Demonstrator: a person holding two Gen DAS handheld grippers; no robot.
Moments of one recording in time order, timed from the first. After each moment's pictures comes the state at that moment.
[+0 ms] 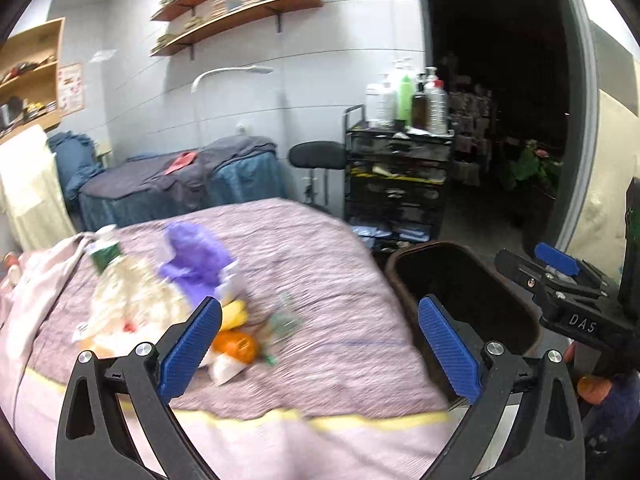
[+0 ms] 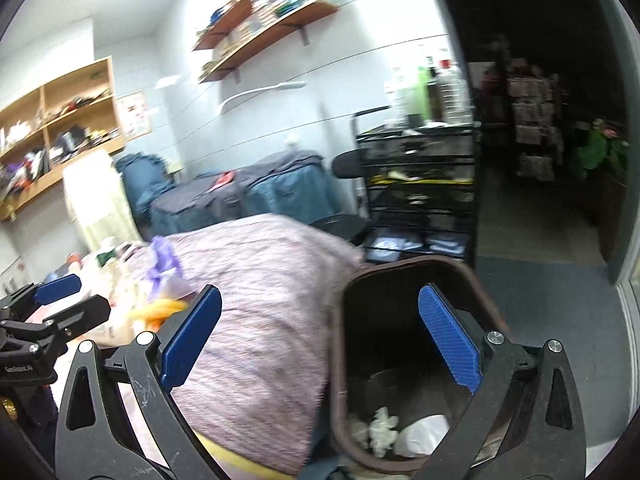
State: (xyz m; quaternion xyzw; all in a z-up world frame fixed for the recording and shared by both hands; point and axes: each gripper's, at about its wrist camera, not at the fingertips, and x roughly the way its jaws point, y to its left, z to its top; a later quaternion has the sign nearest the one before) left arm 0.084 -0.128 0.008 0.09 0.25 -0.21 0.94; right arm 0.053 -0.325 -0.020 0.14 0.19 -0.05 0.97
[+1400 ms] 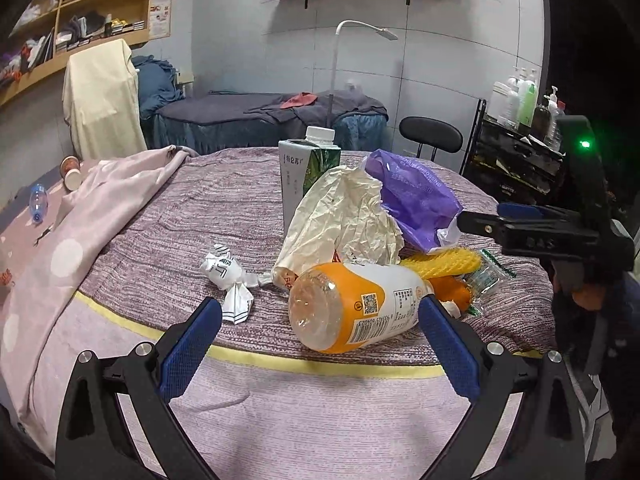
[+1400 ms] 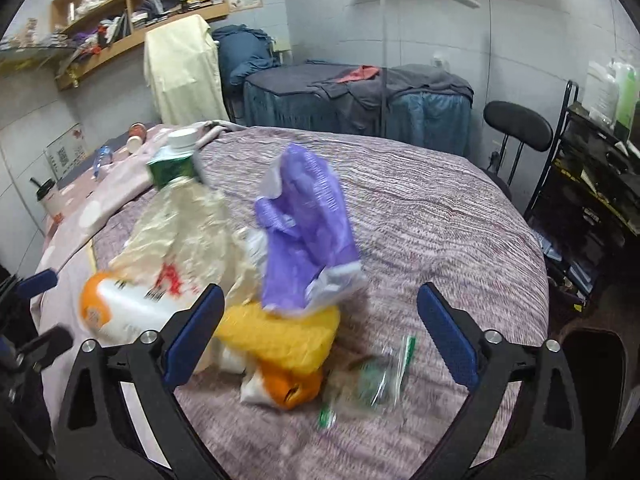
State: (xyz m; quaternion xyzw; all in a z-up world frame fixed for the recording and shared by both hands) left arm 0.143 0.066 -0.022 0.01 0.32 -0.10 0.94; right arm 0.274 -0.131 -0.030 0.02 0.36 0.14 0.92
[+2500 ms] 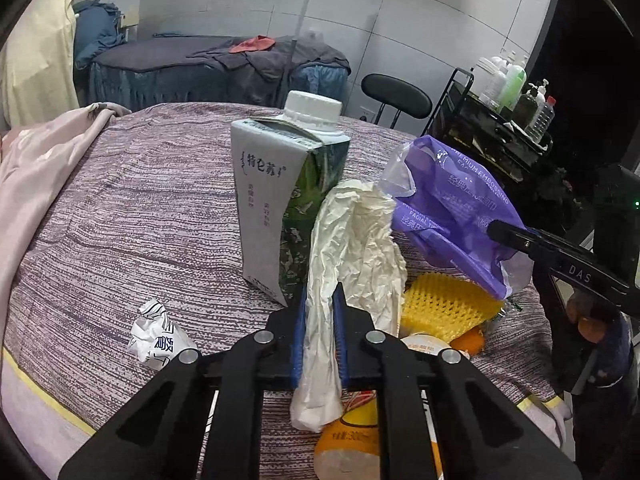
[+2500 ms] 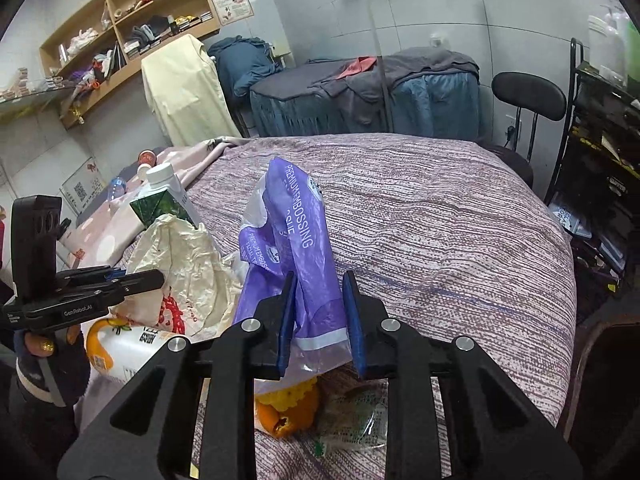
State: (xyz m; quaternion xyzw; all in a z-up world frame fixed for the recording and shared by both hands) left arm 0.260 0.072 -0.039 -0.03 0.41 -0.21 0.89; right arm 0.296 -0.159 -0.034 0.09 0.36 0.17 0.91
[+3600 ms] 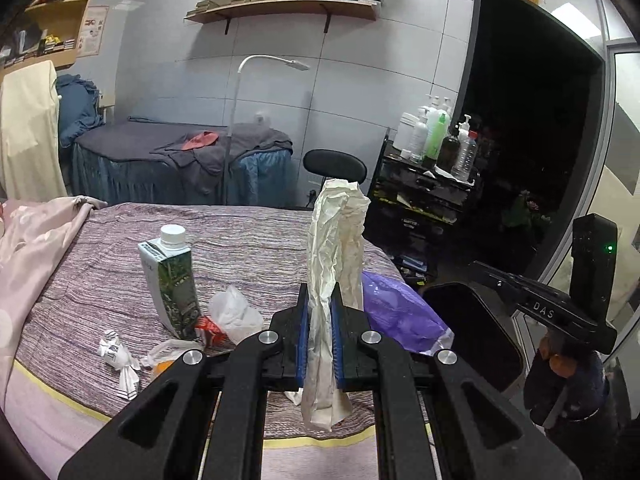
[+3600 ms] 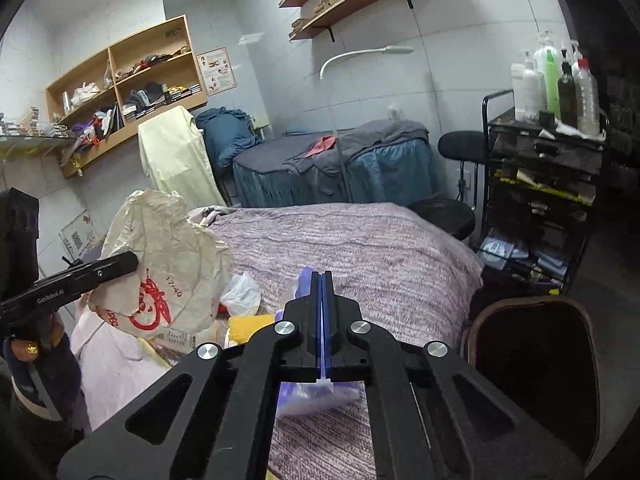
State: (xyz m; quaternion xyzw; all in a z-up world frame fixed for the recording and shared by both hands) left arm 0.155 -0.008 0.048 -0.02 0.27 -0.26 0.93; right arm 0.151 -0.261 0.028 0.12 0.25 0.12 0.95
